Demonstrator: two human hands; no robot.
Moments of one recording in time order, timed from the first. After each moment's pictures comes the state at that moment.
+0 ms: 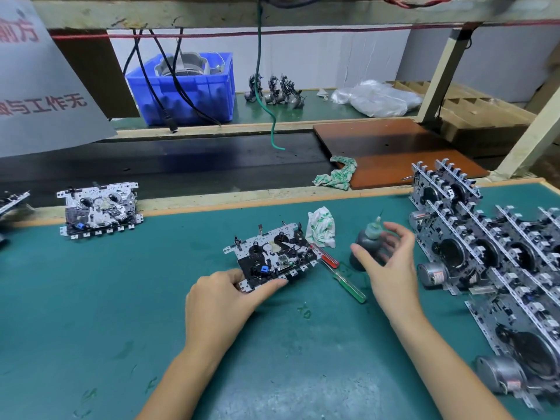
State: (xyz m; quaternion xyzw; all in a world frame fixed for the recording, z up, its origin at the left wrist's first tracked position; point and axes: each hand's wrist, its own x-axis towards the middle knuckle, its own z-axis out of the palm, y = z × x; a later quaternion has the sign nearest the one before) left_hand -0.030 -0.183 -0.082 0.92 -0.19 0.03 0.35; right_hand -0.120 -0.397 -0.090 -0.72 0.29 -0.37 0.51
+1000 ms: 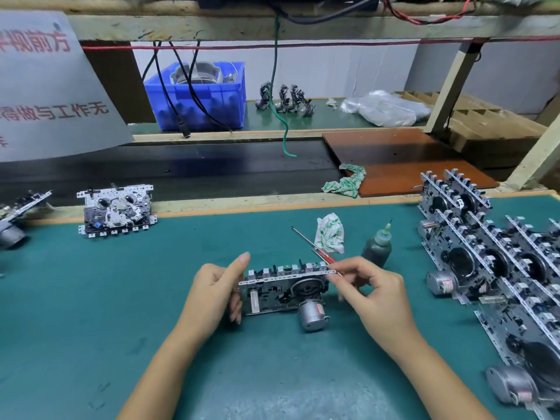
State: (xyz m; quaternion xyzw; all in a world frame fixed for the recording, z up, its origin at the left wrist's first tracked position) left_hand -0.012 -0.164 -0.073 0.76 -0.19 -0.14 0.60; right_hand -0.132 -0.358 -0.078 -0.81 0.08 -0.32 0.48
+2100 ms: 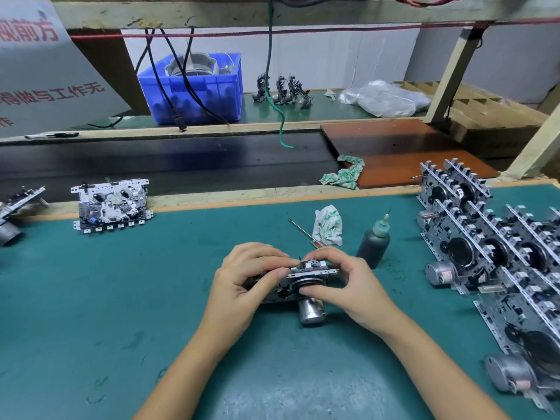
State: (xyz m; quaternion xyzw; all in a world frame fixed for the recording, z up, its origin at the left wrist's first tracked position) left_hand -0.035 -0.186 -0.072 0.70 -0.39 0.00 0.59; right_hand -0.116 -0.358 -0.077 -0.79 0.04 -0.14 0.60
